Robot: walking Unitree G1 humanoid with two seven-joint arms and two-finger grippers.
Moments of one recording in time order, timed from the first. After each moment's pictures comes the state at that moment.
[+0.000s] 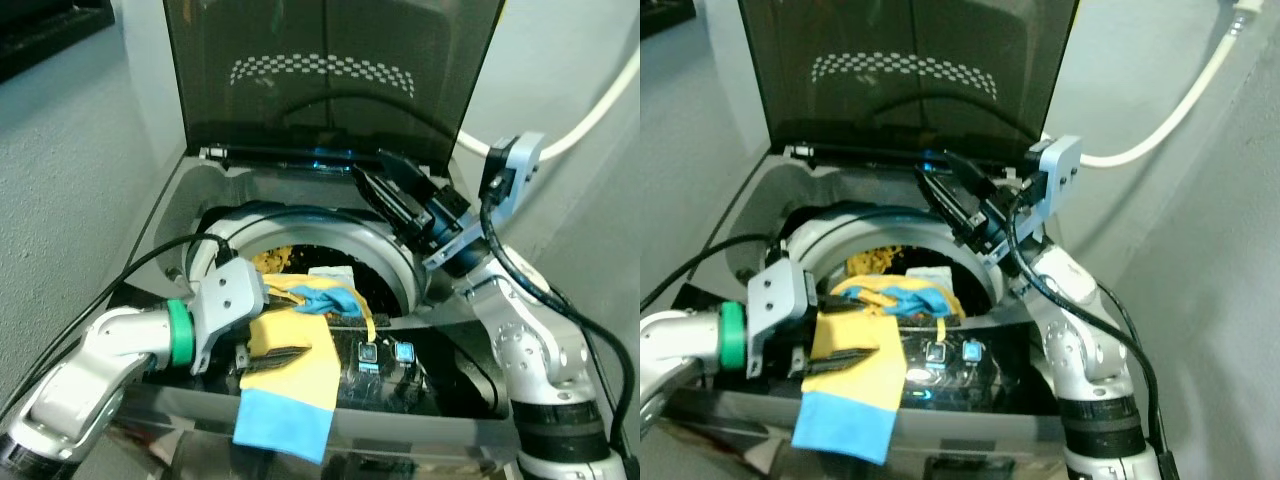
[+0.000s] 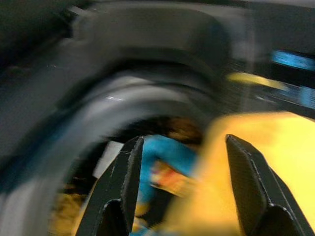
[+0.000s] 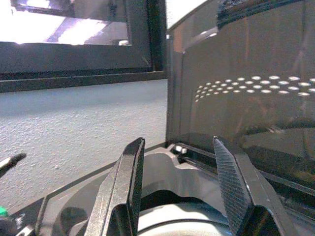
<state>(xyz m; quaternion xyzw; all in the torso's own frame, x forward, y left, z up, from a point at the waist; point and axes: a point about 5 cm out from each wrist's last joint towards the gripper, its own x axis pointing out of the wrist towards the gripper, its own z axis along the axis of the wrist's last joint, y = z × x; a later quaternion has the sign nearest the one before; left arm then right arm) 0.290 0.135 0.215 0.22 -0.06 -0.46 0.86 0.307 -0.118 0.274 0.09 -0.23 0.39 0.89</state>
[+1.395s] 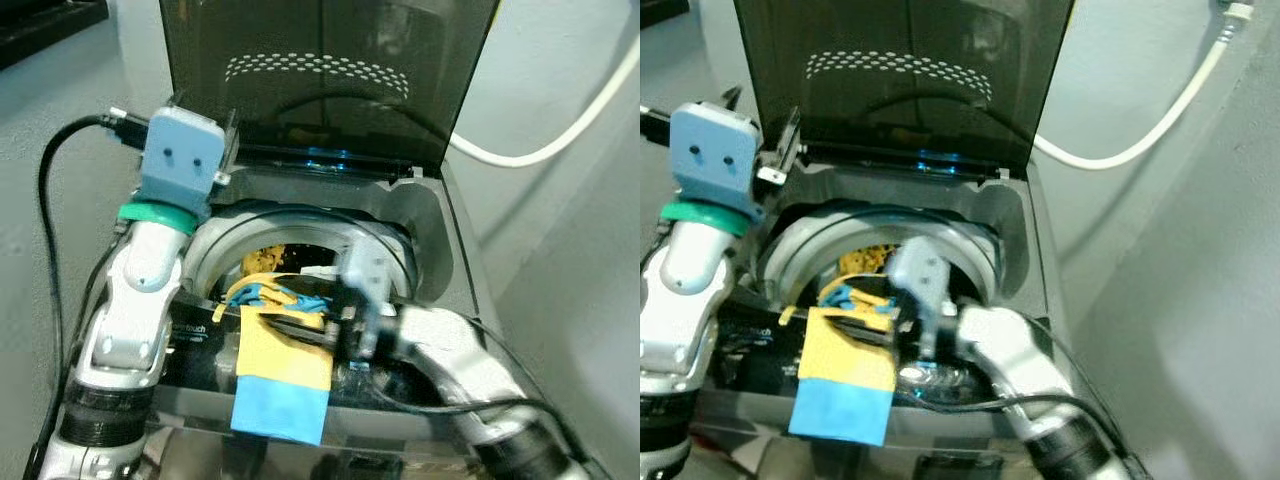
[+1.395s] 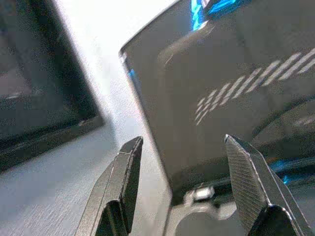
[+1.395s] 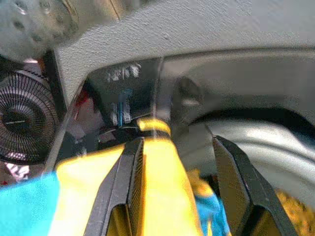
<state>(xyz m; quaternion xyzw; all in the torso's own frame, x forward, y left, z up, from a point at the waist) 0.310 0.171 0.291 0.21 -0.29 0.07 0.93 0.283 -0.029 0.192 -0.12 -0.09 0.62 0.77</state>
